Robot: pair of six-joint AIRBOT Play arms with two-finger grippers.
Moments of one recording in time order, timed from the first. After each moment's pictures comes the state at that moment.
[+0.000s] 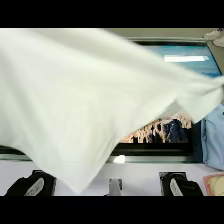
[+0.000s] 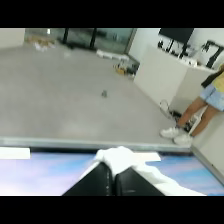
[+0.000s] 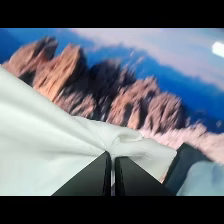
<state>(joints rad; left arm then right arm) 0.07 -0.90 1.72 0.99 -0.96 -1.51 -0.18 -0.72 1.51 -1.31 1.54 0.99</state>
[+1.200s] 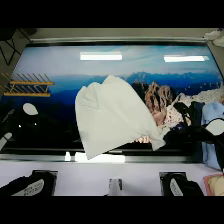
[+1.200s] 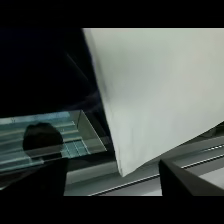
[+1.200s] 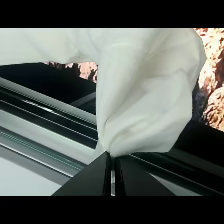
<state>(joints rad) -0.04 -1.20 0.74 0.97 -1.32 -1.58 -0.18 -0.76 0.66 -1.20 1.37 1.02</state>
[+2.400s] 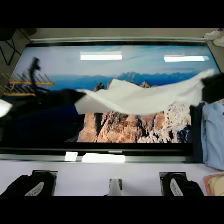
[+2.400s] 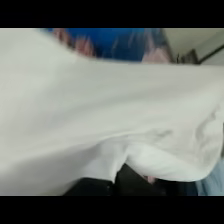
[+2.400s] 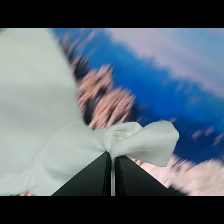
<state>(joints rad) -0.23 -0.86 1.02 0.54 -0.82 -1.17 -0.18 -0.76 1.39 -1.26 1.15 0.92</state>
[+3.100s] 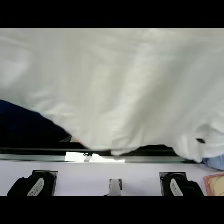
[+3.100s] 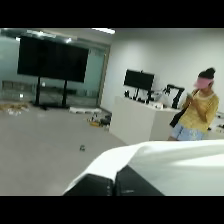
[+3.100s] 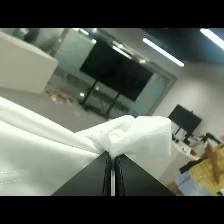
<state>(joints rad) 0.08 -0.73 1.71 0.86 -0.84 -1.36 -0.18 -0.76 2.03 -1.39 1.03 0.89</state>
